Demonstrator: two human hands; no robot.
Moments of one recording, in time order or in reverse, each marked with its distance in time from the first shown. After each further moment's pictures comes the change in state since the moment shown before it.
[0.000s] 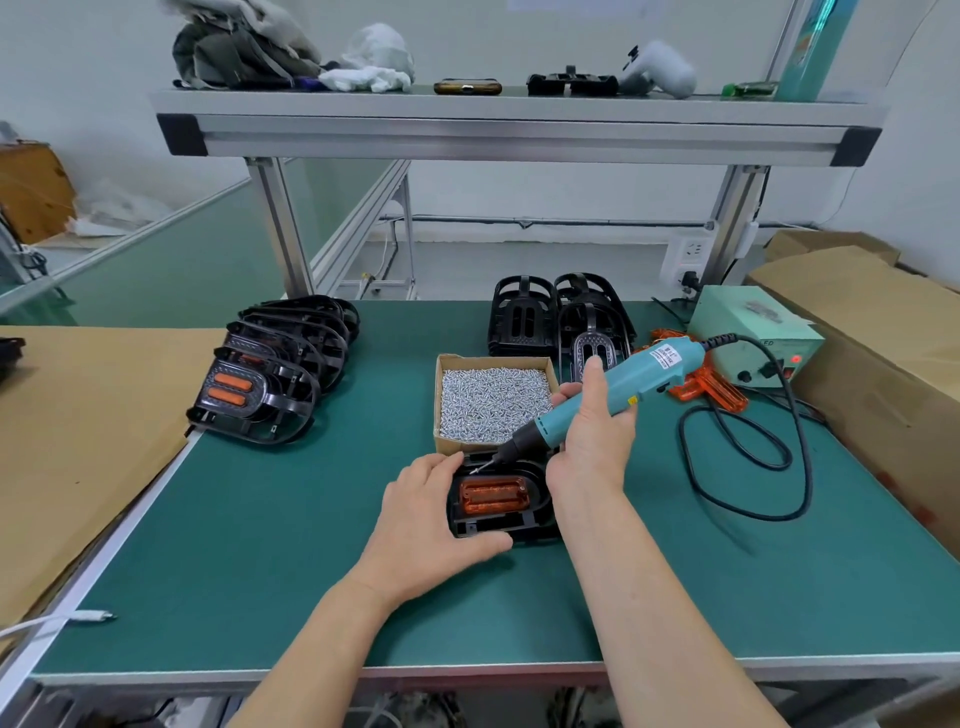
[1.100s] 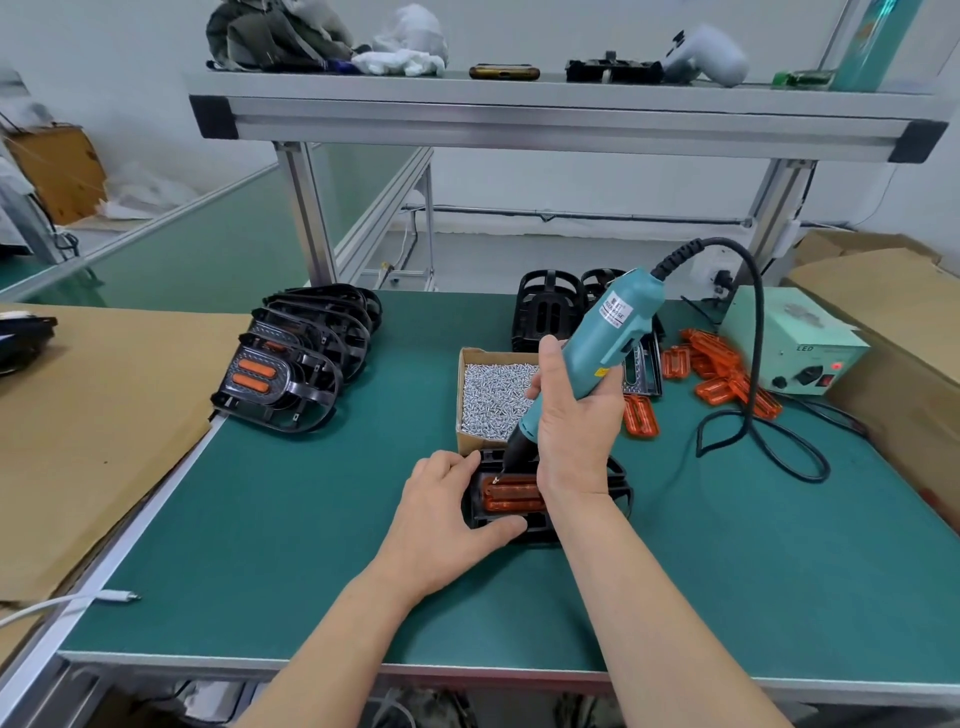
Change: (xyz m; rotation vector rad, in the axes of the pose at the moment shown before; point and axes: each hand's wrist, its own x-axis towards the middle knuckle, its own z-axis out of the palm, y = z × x) left_hand -0.001 -0.001 0.002 -0.094 0.103 0.013; right_hand -0.025 0.018 0.023 -0.185 -0.344 -0.391
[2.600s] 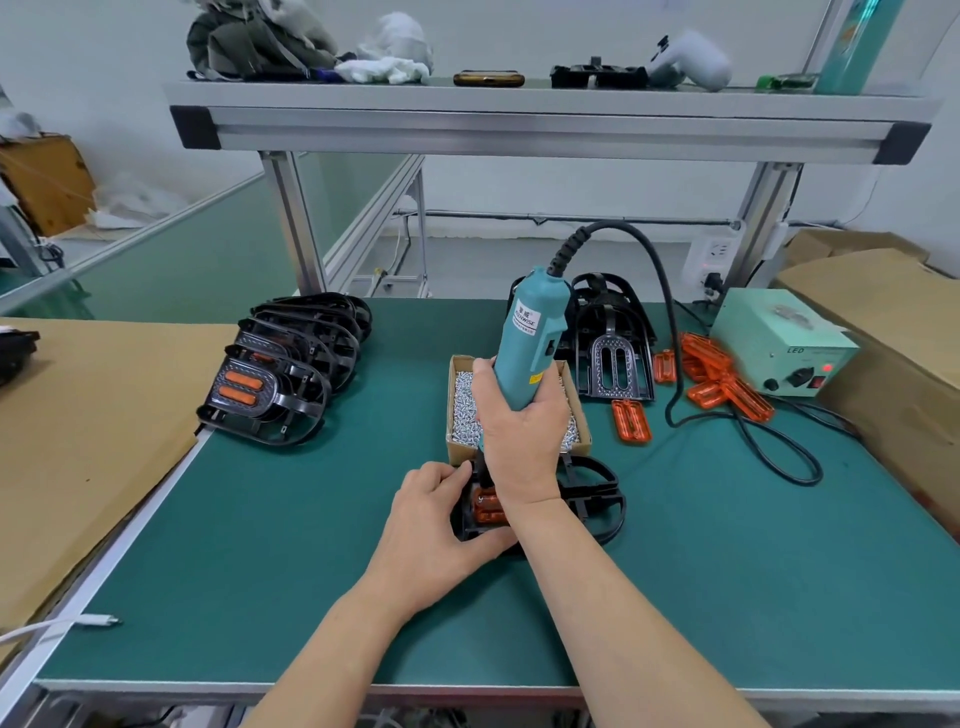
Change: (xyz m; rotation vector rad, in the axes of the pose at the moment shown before) left_hand -0.002 0.004 -0.005 -0.022 0.025 0.032; right_hand -0.010 0.015 0.023 -0.251 -0.078 -0.085
